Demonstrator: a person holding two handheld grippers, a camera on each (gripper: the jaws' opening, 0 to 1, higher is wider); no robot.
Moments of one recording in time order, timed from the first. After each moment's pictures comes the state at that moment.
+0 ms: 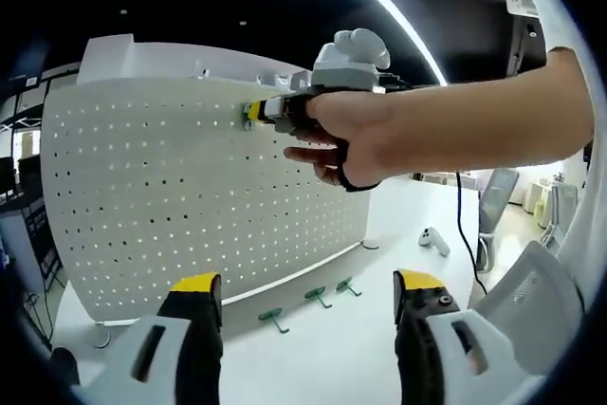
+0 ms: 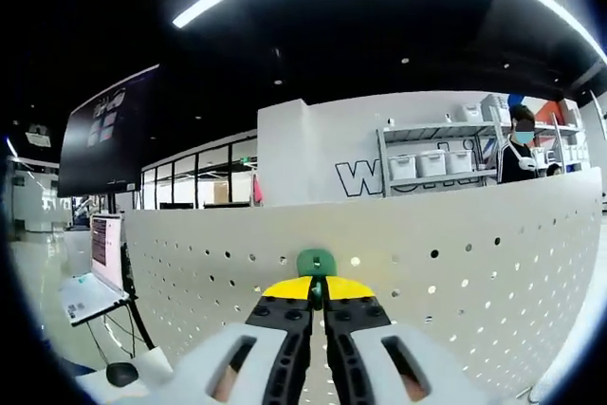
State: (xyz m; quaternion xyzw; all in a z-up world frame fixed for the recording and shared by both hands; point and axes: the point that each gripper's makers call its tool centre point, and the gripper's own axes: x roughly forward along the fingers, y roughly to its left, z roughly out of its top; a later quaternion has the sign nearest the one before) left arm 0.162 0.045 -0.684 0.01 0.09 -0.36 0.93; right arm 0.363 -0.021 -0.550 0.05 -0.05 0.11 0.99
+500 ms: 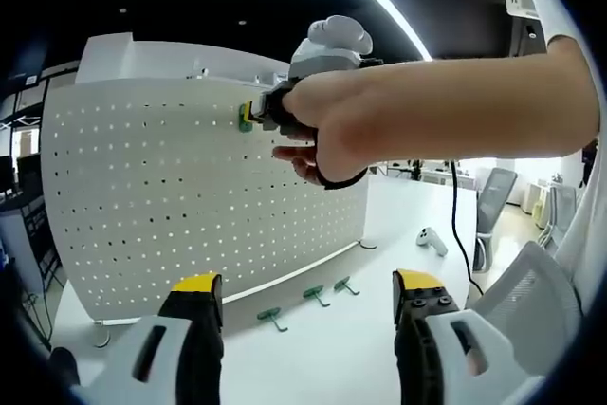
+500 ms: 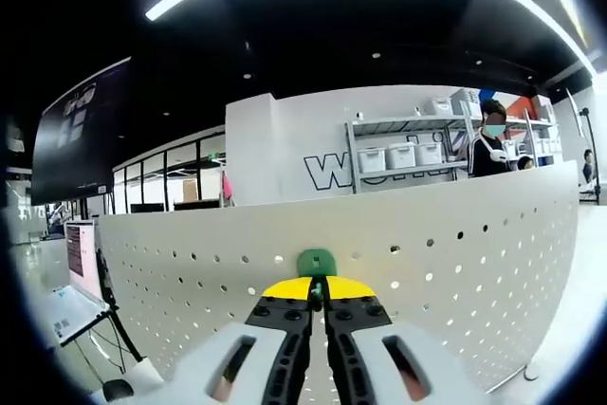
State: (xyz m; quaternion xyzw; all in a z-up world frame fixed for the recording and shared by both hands) left arm 0.160 0.049 -0.682 0.01 0.09 -0.36 0.93; right arm 0.367 -0.020 -0.553 0.05 -0.02 0.05 1.00
